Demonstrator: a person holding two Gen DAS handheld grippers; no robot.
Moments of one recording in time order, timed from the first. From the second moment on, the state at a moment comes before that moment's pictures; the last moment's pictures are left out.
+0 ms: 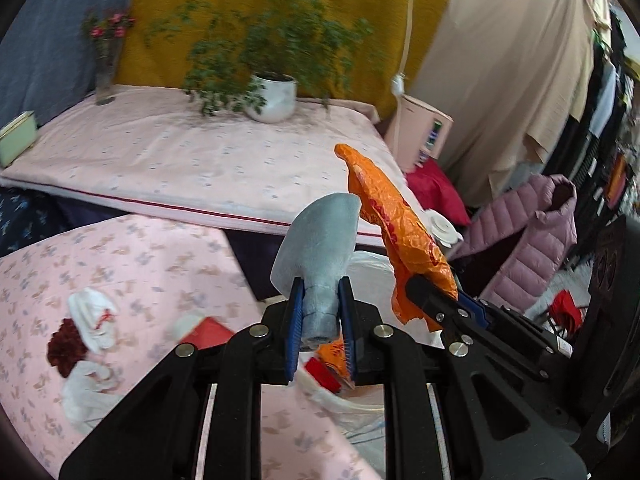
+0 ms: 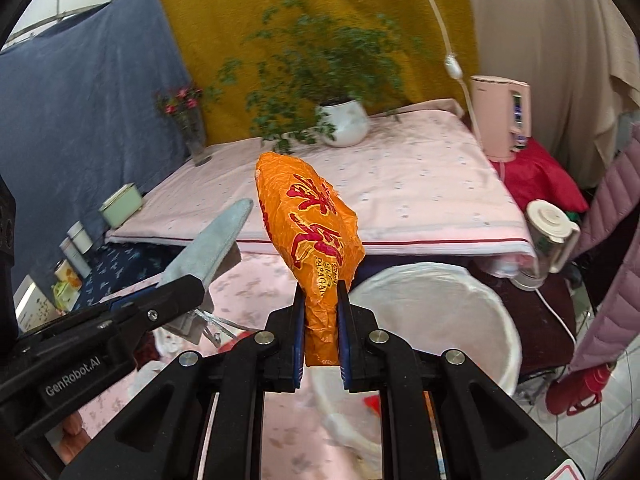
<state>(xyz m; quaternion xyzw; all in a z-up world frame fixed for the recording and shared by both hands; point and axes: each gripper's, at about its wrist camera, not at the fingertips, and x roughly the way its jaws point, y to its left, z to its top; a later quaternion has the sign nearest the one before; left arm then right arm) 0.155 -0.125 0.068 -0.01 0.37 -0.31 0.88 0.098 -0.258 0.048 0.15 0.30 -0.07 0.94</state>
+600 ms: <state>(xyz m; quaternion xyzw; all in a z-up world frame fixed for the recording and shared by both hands) 0.153 -0.167 0.048 0.00 0.38 -0.29 0.88 0.075 -0.321 0.026 0.17 0.31 -0.11 0.93</state>
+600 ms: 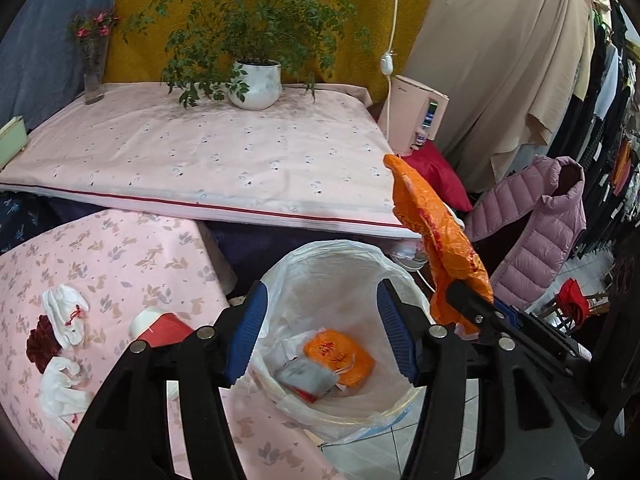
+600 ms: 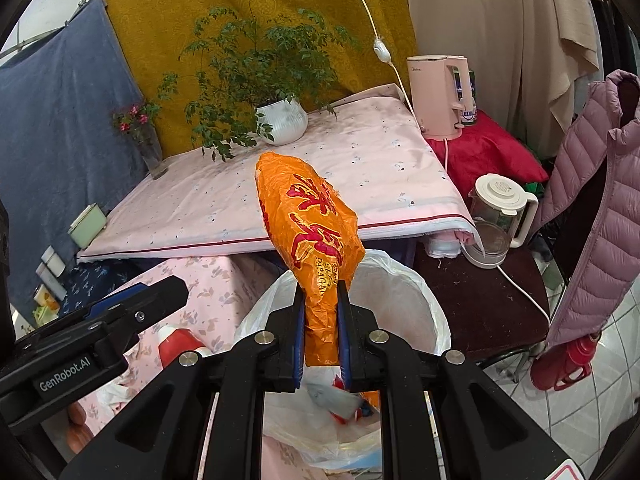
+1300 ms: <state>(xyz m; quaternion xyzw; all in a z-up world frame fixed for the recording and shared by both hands) 0.156 -0.136 0.047 0.00 0.38 -0.25 0.89 0.082 -0.302 0.031 0.16 0.30 -0.11 0.93</state>
